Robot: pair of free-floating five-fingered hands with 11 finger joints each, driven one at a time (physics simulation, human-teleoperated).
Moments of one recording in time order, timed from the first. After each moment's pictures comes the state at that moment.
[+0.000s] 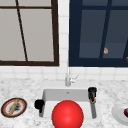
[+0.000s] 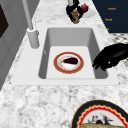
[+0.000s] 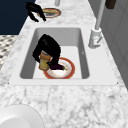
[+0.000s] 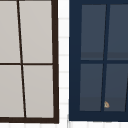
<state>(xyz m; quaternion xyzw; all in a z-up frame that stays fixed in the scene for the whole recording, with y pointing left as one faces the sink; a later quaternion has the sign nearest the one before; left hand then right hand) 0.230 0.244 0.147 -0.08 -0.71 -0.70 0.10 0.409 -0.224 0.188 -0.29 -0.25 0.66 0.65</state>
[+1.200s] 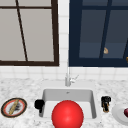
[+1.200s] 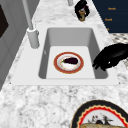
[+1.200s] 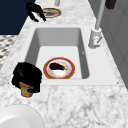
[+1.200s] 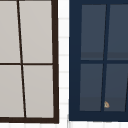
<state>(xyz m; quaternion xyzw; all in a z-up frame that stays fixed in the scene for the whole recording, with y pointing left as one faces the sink) 0.230 0.244 0.147 -0.08 -0.71 -0.70 0.10 0.331 -0.345 0.148 -0.31 -0.29 0.65 0.63</state>
